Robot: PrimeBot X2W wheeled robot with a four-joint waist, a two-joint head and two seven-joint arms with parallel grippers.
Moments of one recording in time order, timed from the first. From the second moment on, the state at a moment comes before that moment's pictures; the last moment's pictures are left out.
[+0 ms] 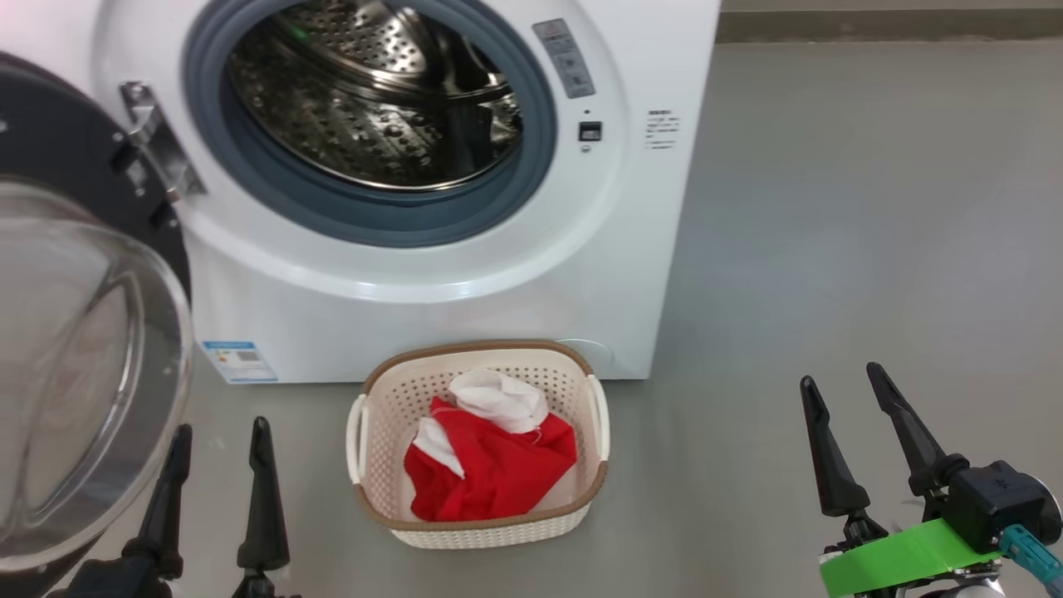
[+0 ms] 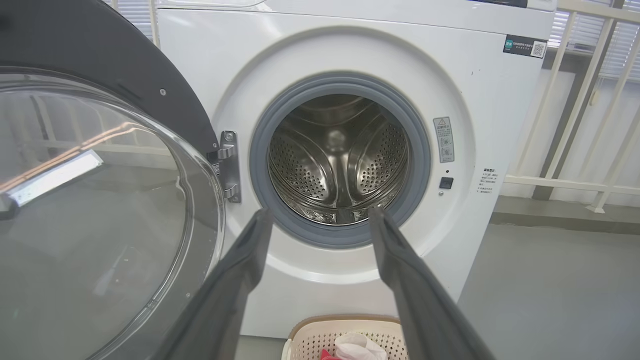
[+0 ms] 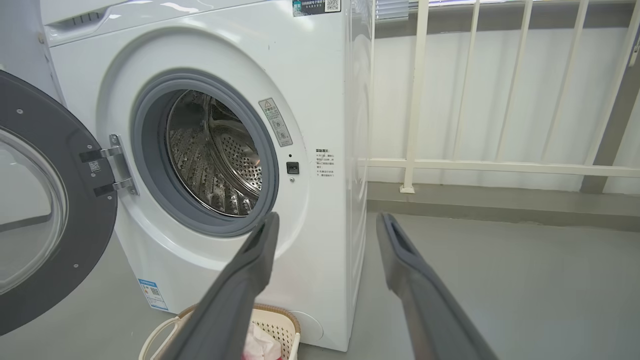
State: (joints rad) left arm 0.04 0.12 -0.03 -0.07 -0.27 0.11 -0.21; right arm 0.02 -0.04 -0.02 0.07 0.21 0.12 -0.26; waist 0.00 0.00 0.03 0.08
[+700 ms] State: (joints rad) left arm 0.04 0.13 -0.04 -0.11 -0.26 0.15 -0.21; right arm 0.00 -0.04 0.04 0.07 0.17 0.12 -0.26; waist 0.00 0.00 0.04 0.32
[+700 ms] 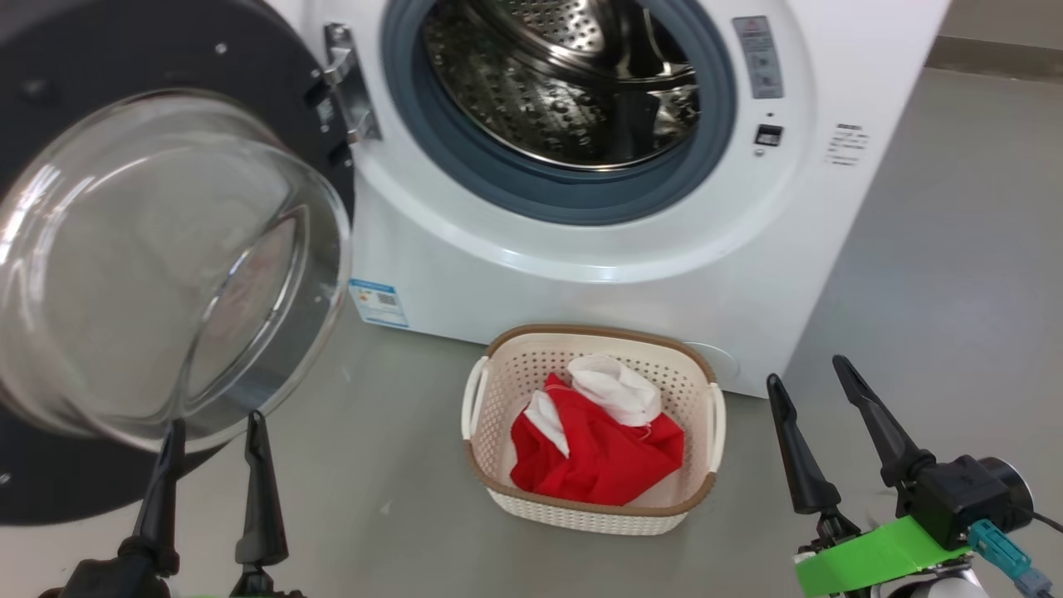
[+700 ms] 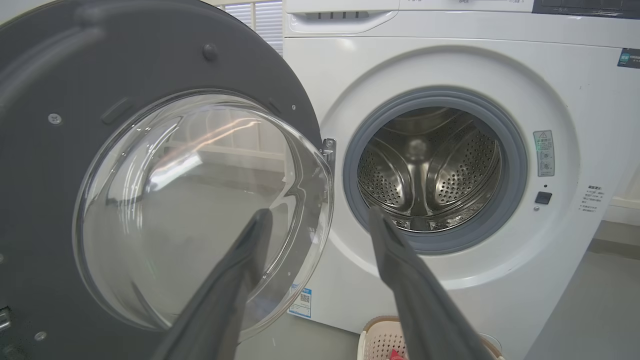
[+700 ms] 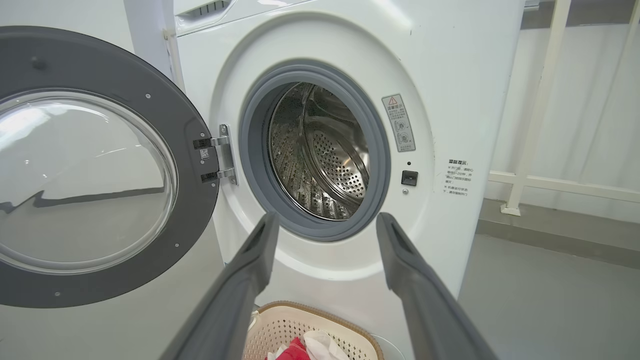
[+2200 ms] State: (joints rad) left arm -0.03 0.20 0.05 -0.22 -0.15 0.21 -0.25; right arm -0.01 -0.04 0.06 0.08 0.17 0.12 -0.26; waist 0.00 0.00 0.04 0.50
